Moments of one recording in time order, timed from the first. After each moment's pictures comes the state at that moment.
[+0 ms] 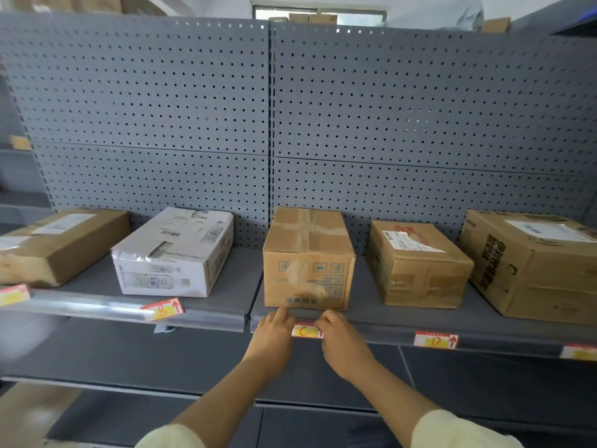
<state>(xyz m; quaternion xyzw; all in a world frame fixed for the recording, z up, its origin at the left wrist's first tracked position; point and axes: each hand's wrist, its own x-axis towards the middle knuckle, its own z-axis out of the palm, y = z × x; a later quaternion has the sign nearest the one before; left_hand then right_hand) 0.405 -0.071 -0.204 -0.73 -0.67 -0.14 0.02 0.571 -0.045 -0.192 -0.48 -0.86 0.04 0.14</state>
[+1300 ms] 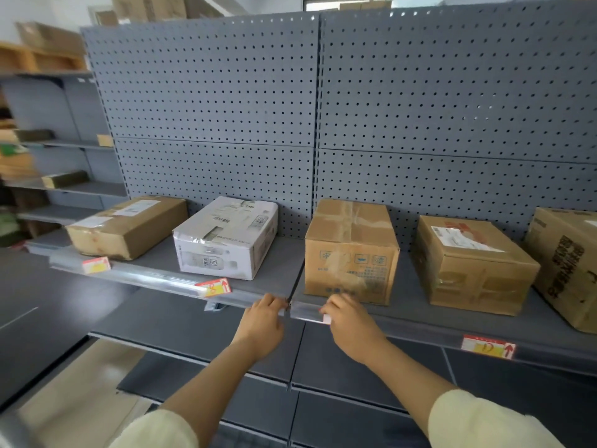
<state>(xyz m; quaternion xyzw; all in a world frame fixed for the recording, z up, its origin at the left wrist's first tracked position) 0.330 -0.112 -0.198 -0.64 -0.74 -0.21 -0.03 0.531 -0.039 -0.192 -0.34 -0.92 0.01 0.19</state>
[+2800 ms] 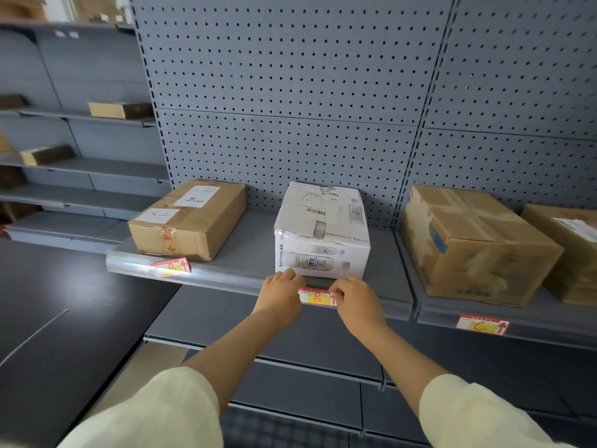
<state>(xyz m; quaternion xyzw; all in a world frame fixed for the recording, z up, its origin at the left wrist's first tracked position) 0.084 -0.105 -0.192 -0.70 -0.69 -0.16 0.03 0.253 -0.068 -0.189 -0.52 -0.81 0.11 0.25</state>
